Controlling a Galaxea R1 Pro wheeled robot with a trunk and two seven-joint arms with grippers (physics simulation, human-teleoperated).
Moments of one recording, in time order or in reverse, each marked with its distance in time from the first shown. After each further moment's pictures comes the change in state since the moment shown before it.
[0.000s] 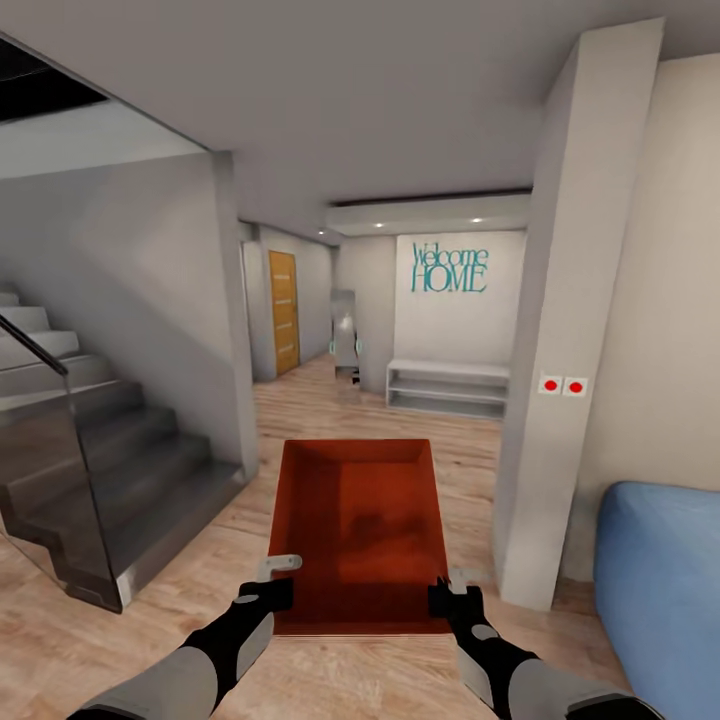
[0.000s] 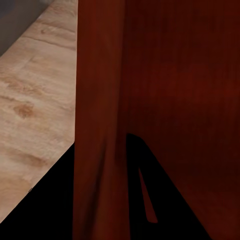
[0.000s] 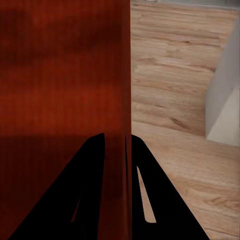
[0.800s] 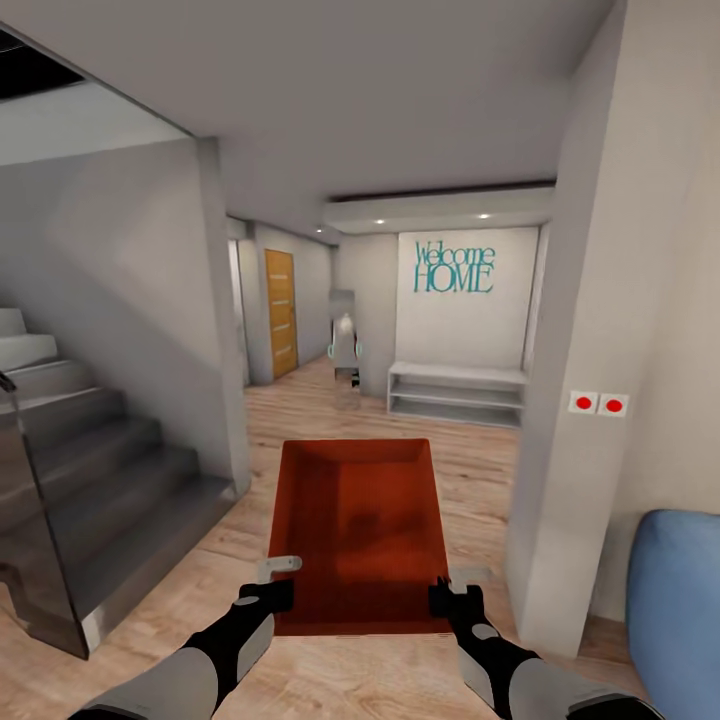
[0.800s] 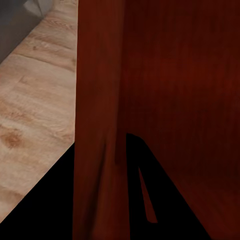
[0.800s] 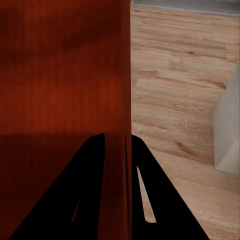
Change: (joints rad) left arm 0.000 -0.003 0.008 0.011 0.001 -0.013 0.000; right arm 0.000 -0.002 0.004 -0.002 0.004 0.000 0.001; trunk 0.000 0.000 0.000
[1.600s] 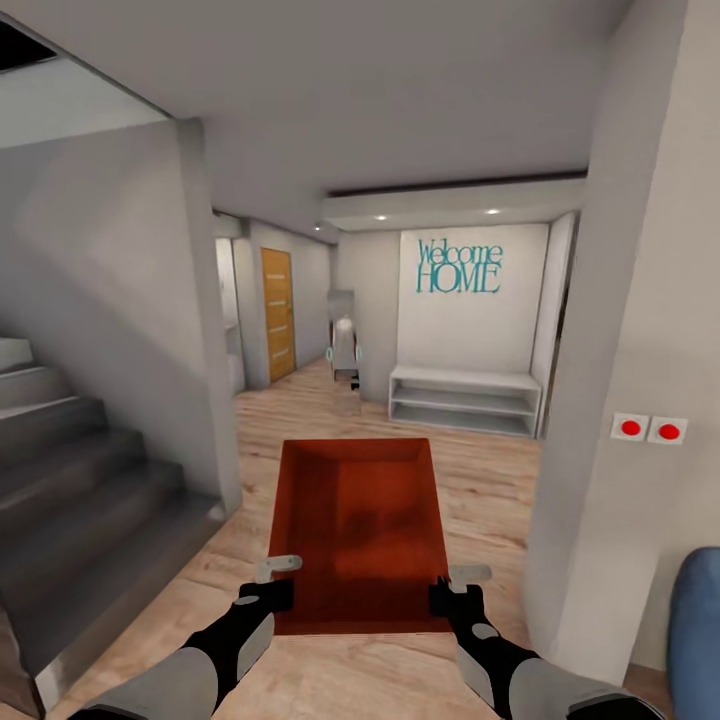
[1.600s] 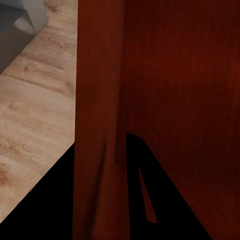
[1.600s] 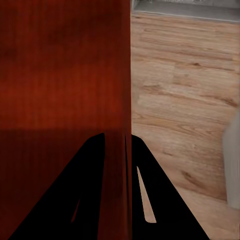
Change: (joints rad) left arm 0.000 0.001 -0.001 -0.004 -0.001 0.001 0.000; right arm 0.000 0.000 0.001 -0.003 -0.002 0.000 0.000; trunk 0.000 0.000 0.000
